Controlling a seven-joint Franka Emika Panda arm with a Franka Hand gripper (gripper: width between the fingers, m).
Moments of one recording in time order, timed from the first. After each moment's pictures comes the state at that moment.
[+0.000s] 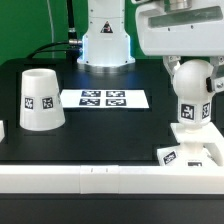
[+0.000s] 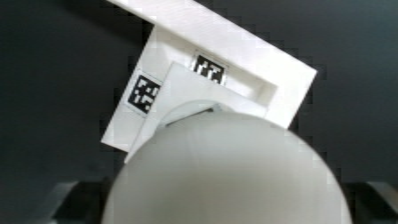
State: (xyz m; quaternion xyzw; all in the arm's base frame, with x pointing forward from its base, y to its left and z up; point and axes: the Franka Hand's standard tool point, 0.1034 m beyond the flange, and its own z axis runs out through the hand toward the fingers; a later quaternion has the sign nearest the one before) arm 0.625 0.087 0.124 -0.86 0.50 -0.02 0.11
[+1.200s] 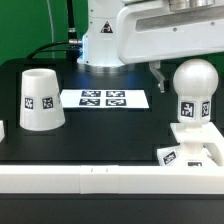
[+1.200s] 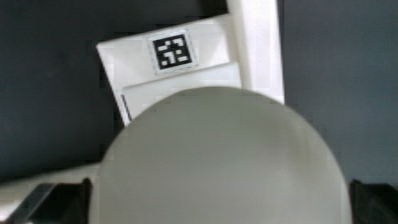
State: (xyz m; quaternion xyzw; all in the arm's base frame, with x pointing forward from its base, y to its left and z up) arm 0.622 0.091 0.125 -1.00 0.02 -0.06 0.06
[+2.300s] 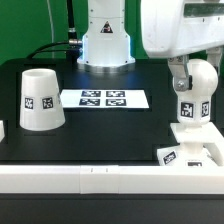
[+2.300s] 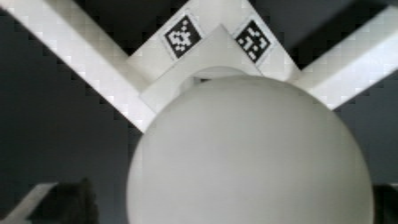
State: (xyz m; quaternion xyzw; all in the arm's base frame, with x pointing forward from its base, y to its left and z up) arm 0.624 0.091 0.128 -0.90 -0.43 -0.08 0.00
